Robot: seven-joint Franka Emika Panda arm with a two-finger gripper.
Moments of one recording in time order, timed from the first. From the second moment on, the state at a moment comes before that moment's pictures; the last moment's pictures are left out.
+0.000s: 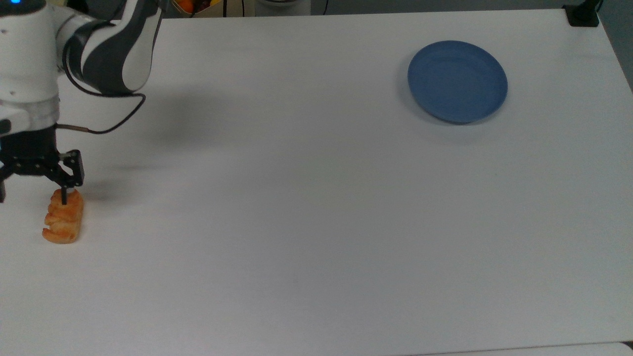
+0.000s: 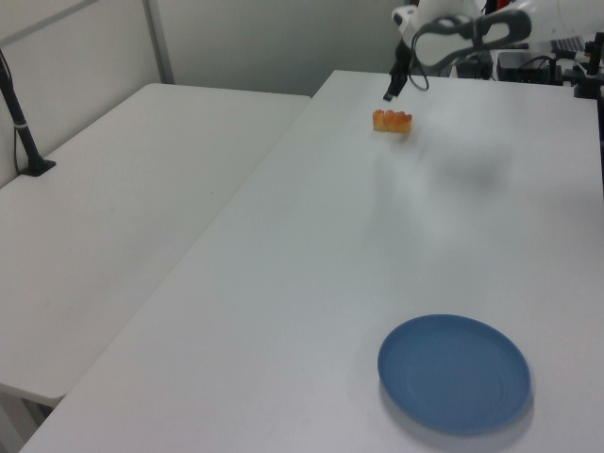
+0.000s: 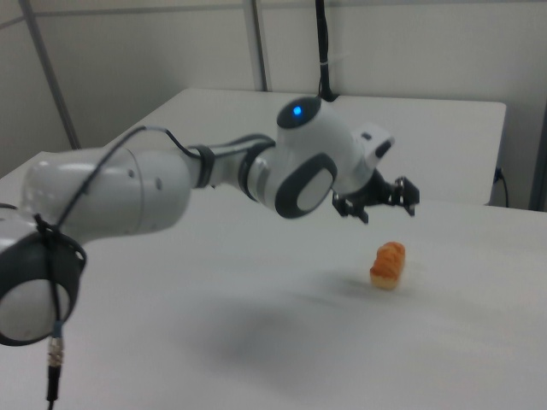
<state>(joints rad) -0.29 0.74 -0.12 -1.21 0.07 2.55 -0.65</state>
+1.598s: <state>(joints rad) 0.08 -0.07 -0.08 -1.61 0.07 1.52 0.02</state>
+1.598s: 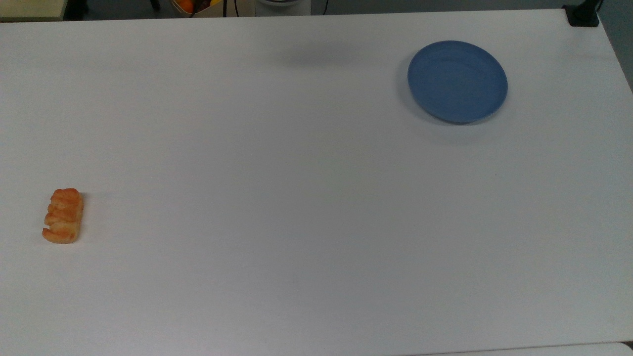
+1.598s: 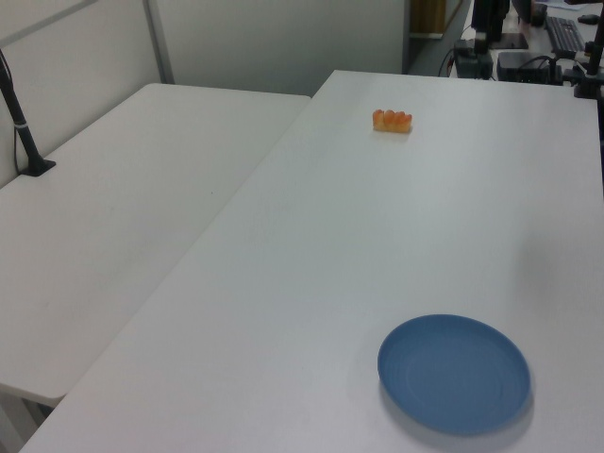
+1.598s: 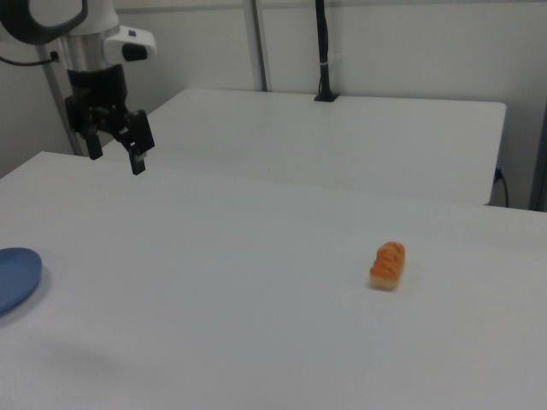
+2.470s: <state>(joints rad) 0.10 0.00 -0.09 -1.65 0.07 1.75 -0.04</state>
